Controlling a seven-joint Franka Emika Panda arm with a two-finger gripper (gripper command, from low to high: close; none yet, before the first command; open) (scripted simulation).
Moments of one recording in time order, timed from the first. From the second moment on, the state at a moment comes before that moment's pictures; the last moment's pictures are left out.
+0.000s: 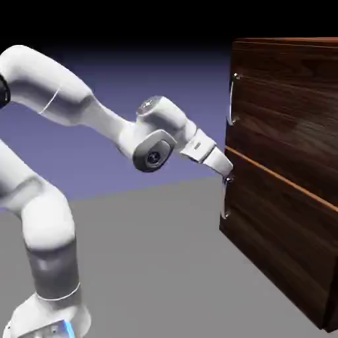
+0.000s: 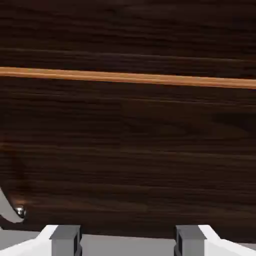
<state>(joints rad) -0.05 -0.61 0.06 -2.78 0.12 3.03 0.68</state>
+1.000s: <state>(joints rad) -0.70 -1.01 0.74 -2.45 1.42 2.93 0.05</state>
